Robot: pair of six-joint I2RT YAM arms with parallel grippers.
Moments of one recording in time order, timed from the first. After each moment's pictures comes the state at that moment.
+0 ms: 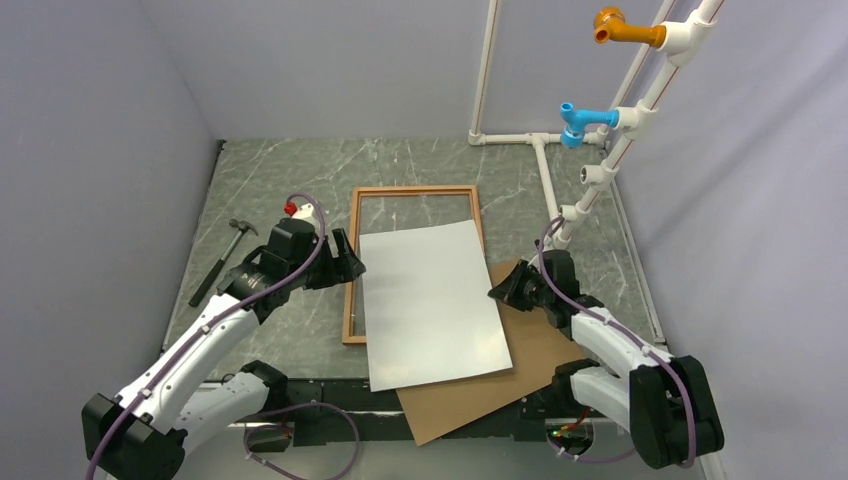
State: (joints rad) left arm -0.48 0.92 0.80 -0.58 0.03 -0.64; right arm 0.23 1.06 0.32 0.02 -0.35 0.70
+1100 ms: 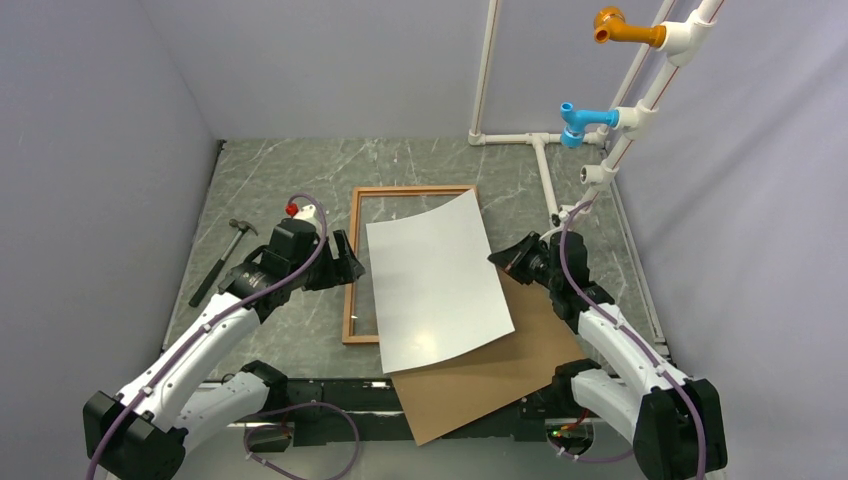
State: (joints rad) left arm -0.48 0.93 0.80 -0.59 0.03 -0.63; right arm 0.23 0.95 0.45 0.02 -0.30 0.89
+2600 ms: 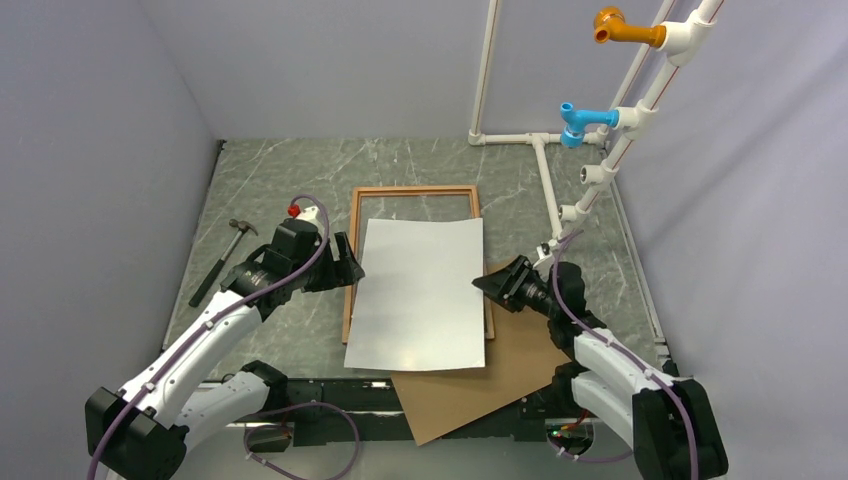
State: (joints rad) left arm -0.48 0.95 0.80 -0.61 0.03 -0.62; right arm 0.23 0.90 0.16 0.32 -0.51 1.03
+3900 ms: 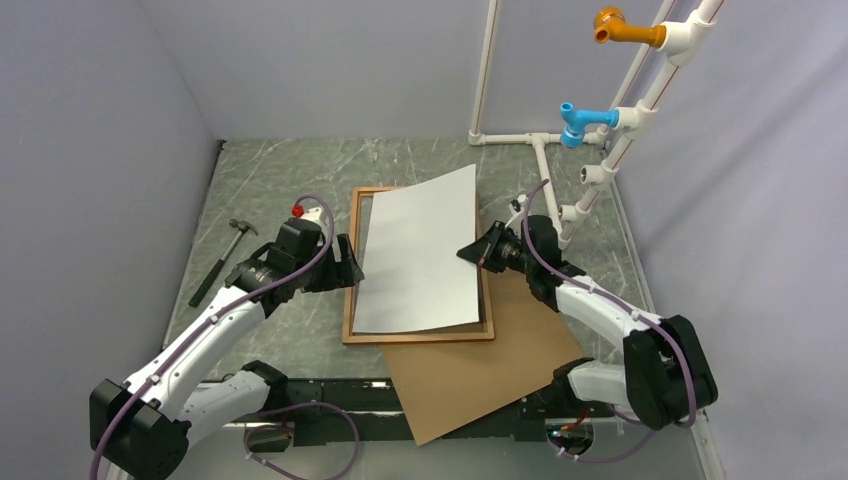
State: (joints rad) left arm -0.48 0.98 0.80 -0.62 0.02 -0.59; right arm 0.37 1.21 0.55 0.23 -0.41 0.84
